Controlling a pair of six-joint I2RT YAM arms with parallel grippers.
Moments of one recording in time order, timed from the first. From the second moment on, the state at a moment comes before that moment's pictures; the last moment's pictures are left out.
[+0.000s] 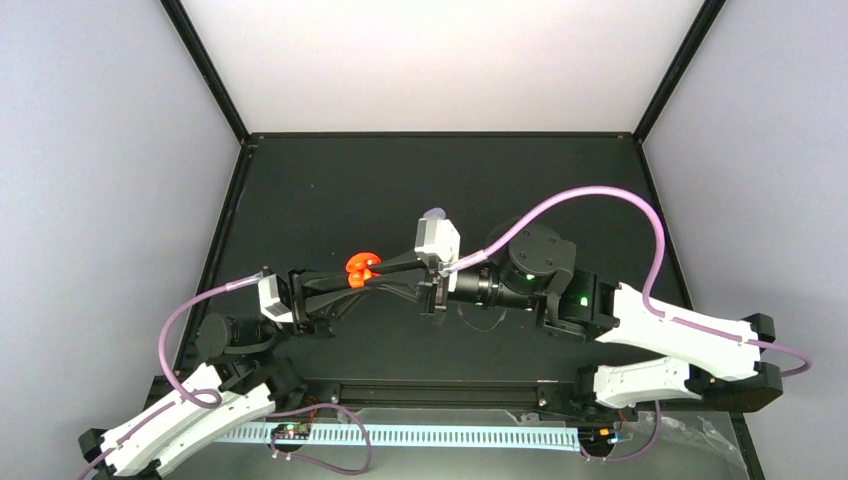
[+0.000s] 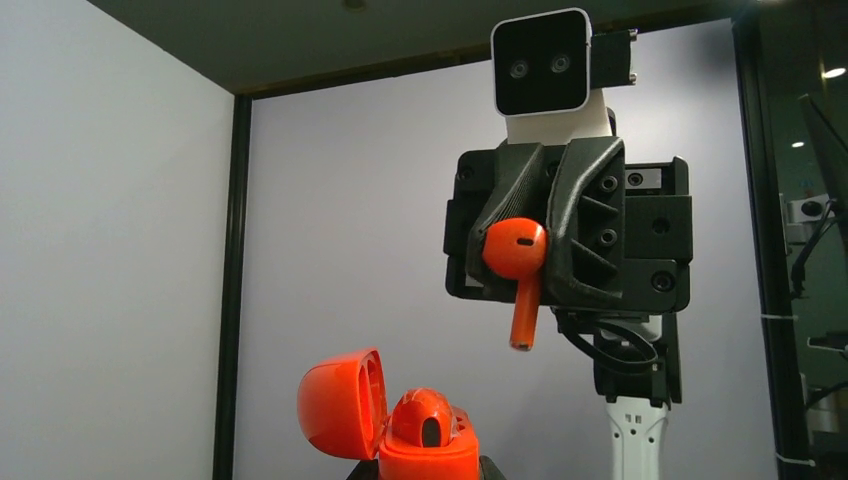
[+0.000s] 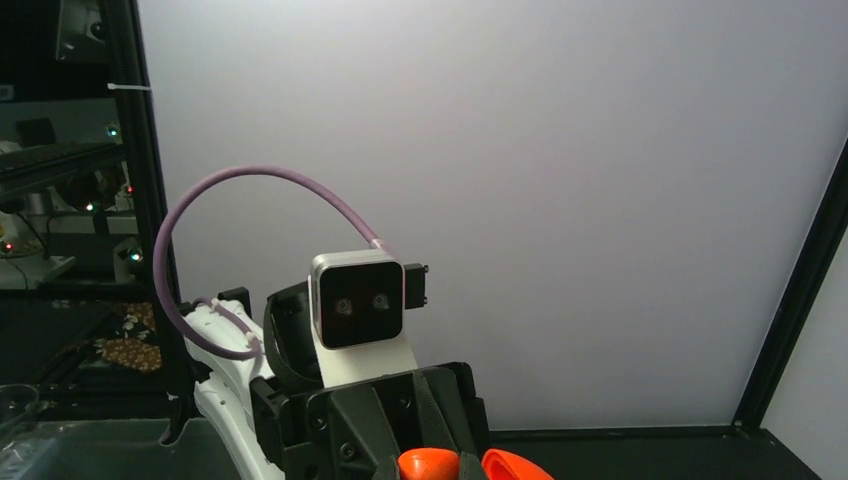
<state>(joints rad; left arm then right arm) -0.89 0.34 0.42 0.56 0.32 -0.24 1.33 1.15 1.35 -0.08 -0.15 -0.03</state>
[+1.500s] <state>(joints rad) -0.89 0.33 0.42 0.55 0.36 -0.21 1.35 1.17 1.35 -0.11 -0.06 -0.03</state>
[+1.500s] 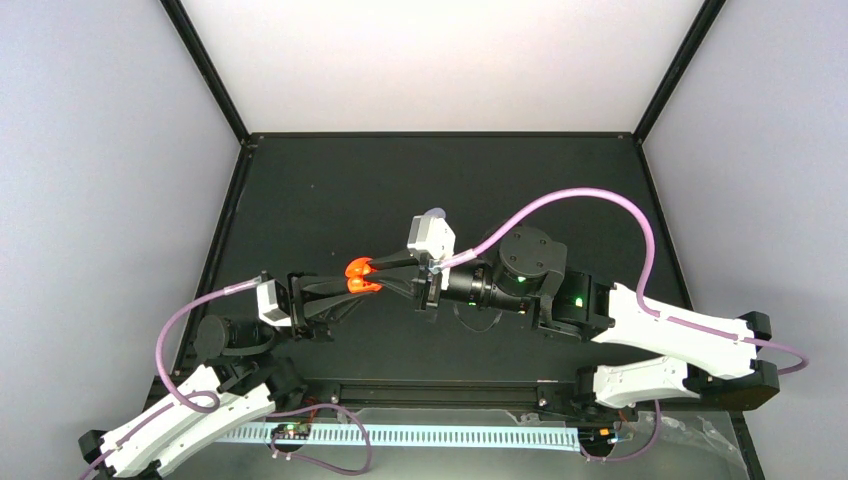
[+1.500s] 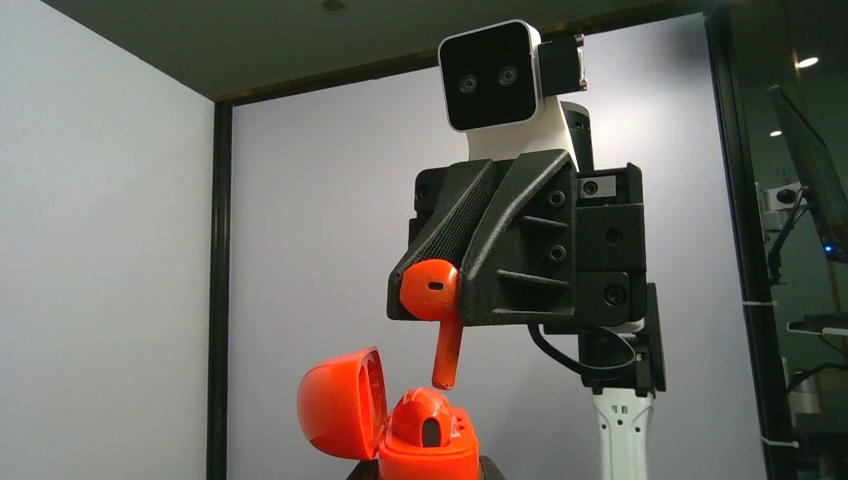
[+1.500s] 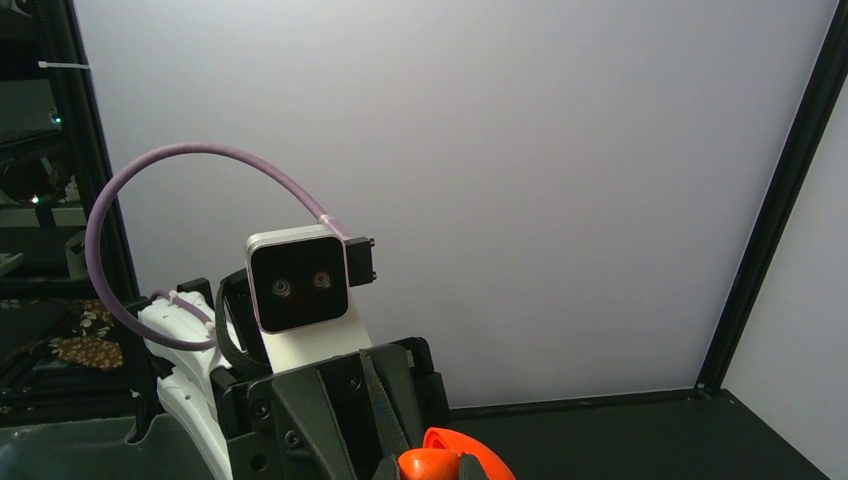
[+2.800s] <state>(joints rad) -0.89 0.33 0.44 0.52 0.31 -0.22 1.35 1.21 1.38 -0.17 0.00 -0.02</state>
